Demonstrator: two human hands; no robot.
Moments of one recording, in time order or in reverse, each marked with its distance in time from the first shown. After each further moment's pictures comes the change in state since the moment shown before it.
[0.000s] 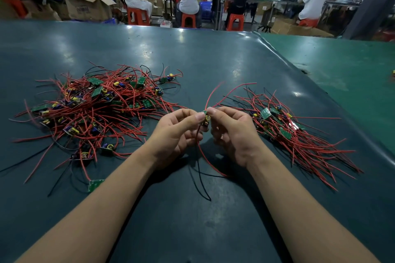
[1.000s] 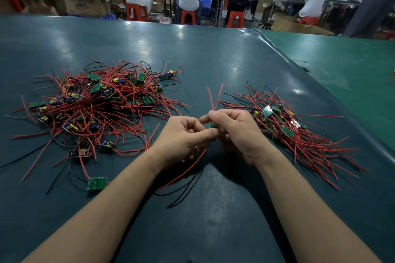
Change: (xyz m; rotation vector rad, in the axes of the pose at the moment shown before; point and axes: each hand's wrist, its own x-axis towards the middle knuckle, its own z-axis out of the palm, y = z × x) left_hand -0.007 -0.007 0.011 0.418 0.049 0.013; right_hand 0.000 -0.001 -0.009 -0.325 -0.080 0.008
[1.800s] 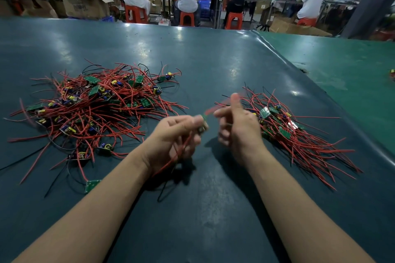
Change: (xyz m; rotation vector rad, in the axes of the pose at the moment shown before) left_hand -0.008 0.009 -0.015 -0.447 -0.220 -0.076; right_hand 0.007 0.000 0.003 0.312 0.307 -0.009
